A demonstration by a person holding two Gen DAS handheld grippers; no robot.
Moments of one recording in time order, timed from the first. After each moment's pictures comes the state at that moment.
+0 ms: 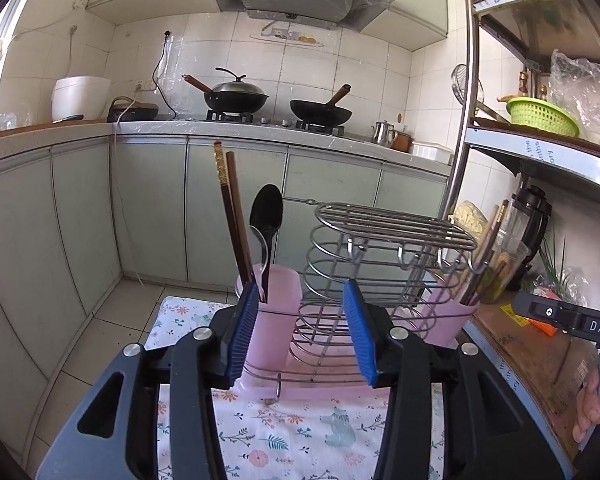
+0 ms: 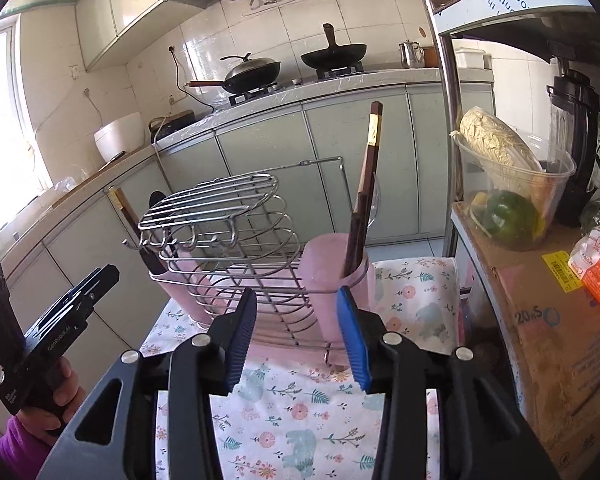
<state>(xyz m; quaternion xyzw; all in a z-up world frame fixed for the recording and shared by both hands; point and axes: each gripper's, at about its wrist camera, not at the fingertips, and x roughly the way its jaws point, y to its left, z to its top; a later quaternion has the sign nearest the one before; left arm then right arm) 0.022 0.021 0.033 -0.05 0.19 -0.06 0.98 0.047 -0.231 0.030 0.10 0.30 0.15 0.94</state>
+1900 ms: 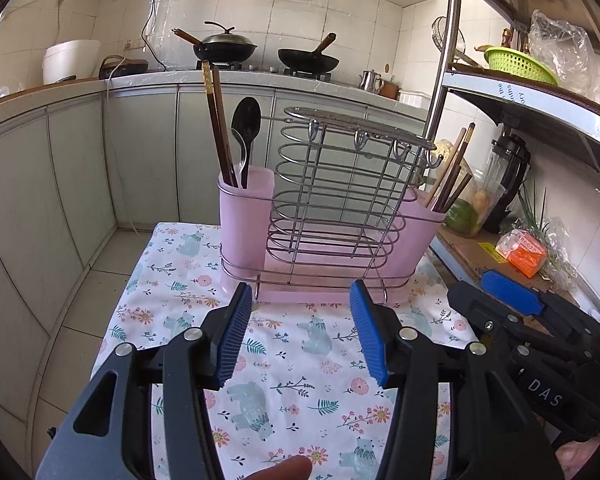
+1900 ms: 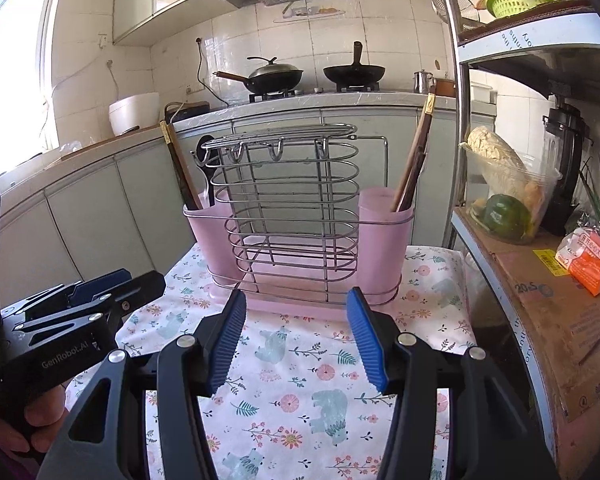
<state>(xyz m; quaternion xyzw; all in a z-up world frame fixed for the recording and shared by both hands) -0.036 0.007 0.000 -0.05 0.28 -0.08 0.96 -0.032 -0.161 -0.009 0.03 0.25 0.13 0.96</state>
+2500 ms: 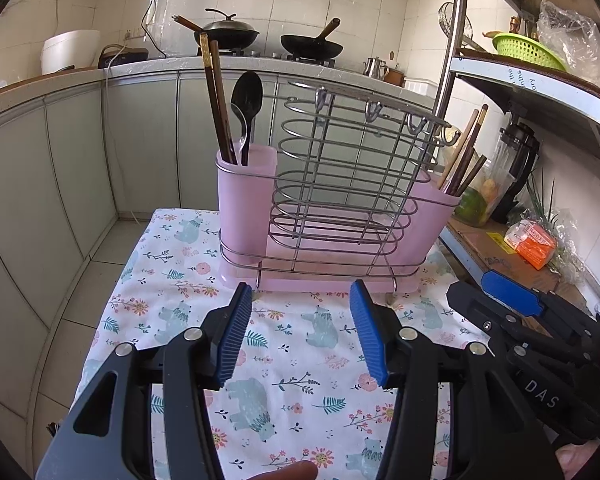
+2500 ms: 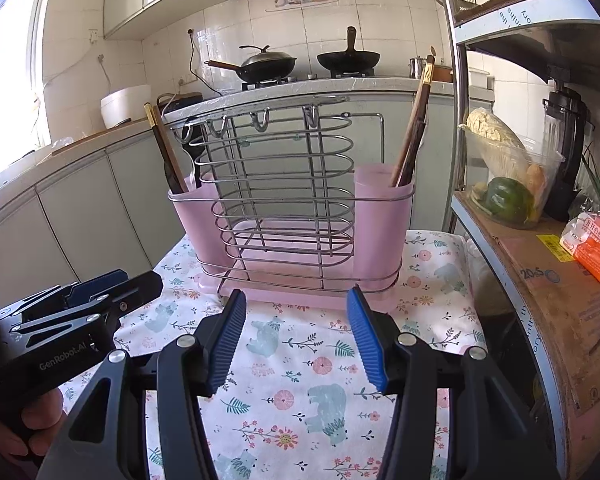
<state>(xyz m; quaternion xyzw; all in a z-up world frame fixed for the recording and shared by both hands) -0.023 0.004 -0.019 -0.05 0.30 -0.07 0.95 -0.015 -0.161 -0.029 0.04 0.28 0.12 0.95</state>
